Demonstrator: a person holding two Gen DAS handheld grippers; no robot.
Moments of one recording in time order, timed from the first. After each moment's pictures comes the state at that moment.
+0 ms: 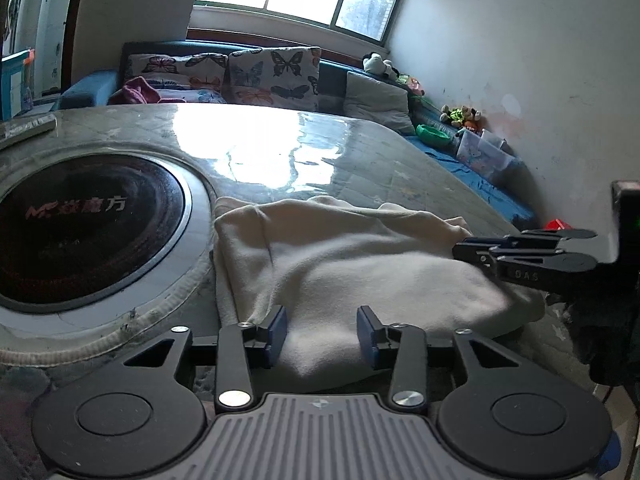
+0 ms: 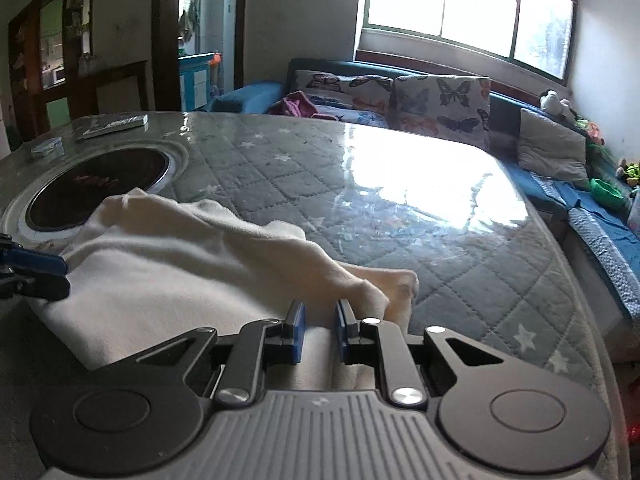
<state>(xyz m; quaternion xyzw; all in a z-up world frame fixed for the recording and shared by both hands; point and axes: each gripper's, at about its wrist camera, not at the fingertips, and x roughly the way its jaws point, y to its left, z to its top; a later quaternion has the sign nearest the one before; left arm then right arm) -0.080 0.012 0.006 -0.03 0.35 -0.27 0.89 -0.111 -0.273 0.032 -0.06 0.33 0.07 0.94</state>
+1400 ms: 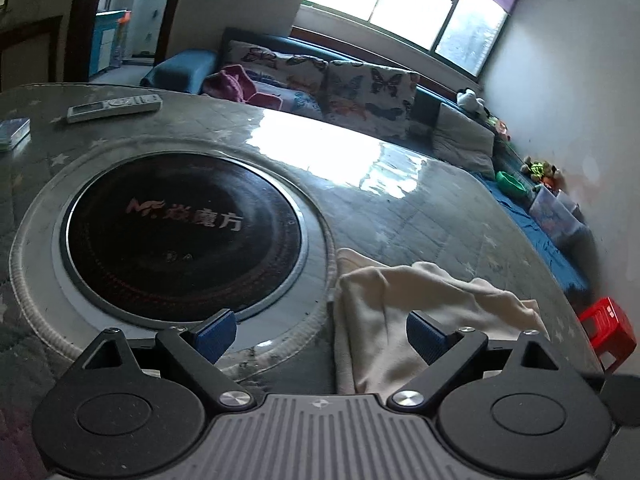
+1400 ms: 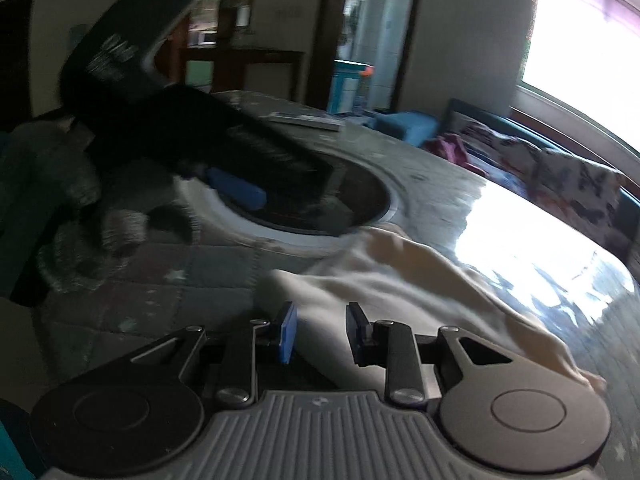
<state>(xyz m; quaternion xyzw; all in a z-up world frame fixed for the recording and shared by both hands) -0.045 0.069 0.028 -0.12 0.37 -0.15 0.91 -0.152 -0.117 0.048 -0.17 0.29 0.27 0.90</state>
